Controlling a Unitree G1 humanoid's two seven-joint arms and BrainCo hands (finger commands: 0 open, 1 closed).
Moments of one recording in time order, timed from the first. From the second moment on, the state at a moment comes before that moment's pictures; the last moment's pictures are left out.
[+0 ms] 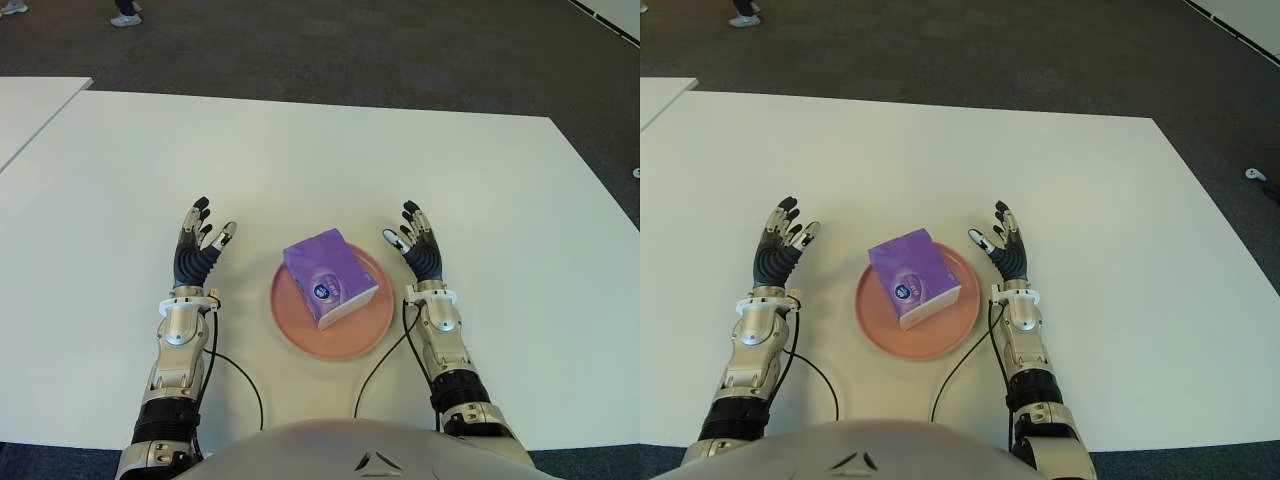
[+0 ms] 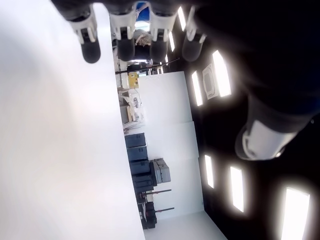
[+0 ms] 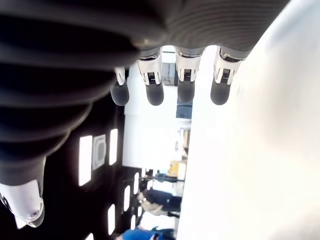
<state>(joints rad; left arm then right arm) 0.09 0.09 0.13 0.20 0.05 -0.34 0.09 -0.11 -0.07 -0.05 0.49 -0.05 -0.47 -0.04</state>
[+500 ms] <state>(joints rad) 0.09 0.09 0.13 0.20 0.04 -0.34 0.07 -0.07 -0.08 -0.06 0.46 -0.05 -0.47 -0.04</state>
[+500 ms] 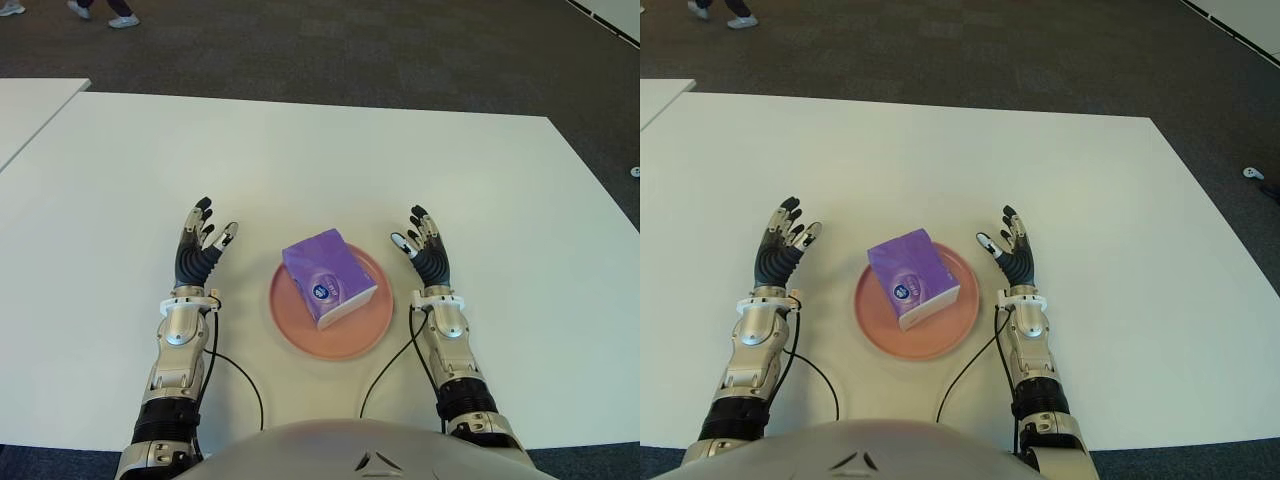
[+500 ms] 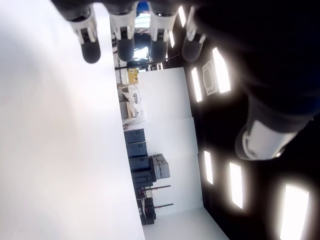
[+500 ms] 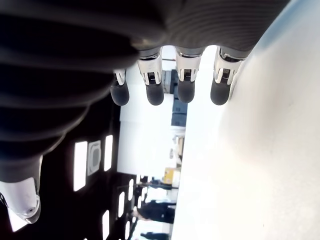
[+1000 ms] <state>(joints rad) 0.10 0.08 0.10 0.15 0.04 -0.31 0.04 -0.06 -0.08 -0.06 0.46 -0.05 -0.51 -0.02</state>
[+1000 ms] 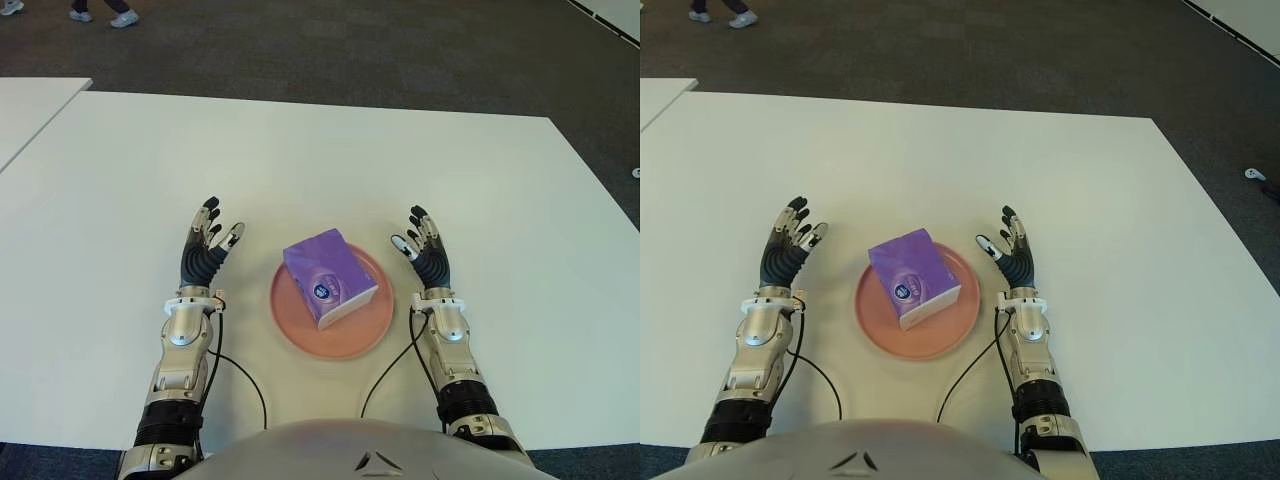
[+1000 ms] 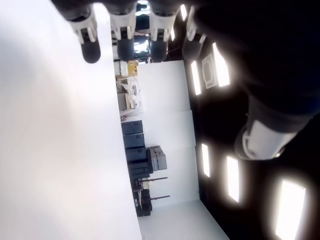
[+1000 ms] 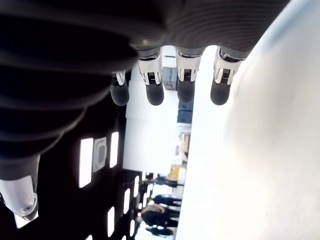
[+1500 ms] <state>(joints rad) 0.13 0.08 0.07 0.12 0.04 -0.30 0.02 -0.06 -0.08 -0.06 0.46 -0.05 -0.51 -0.01</state>
